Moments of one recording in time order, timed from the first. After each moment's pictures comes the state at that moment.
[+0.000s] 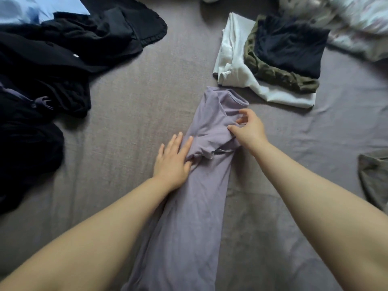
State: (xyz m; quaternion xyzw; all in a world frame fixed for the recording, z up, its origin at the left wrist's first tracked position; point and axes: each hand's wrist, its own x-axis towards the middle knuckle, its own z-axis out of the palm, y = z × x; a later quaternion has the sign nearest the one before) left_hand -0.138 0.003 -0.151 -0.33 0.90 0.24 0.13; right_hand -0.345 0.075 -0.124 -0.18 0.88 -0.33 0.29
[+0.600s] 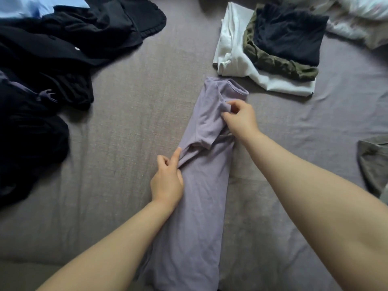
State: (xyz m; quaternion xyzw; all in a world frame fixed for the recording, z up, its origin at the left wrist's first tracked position) left_hand -0.094 0.054 -0.136 -0.51 0.80 0.31 0.04; right_hand -0.319 0.065 -0.110 -0.19 0.85 -0.39 0.30
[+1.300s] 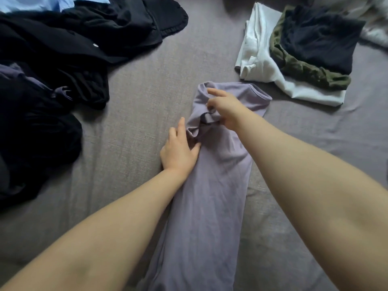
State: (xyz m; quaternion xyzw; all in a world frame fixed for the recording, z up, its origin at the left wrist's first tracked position) left_hand -0.135 -0.017 -0.140 -0.53 0.80 0.29 0.02; right_hand -0.292 -0.028 -0.102 -0.10 0.74 -0.41 0.52
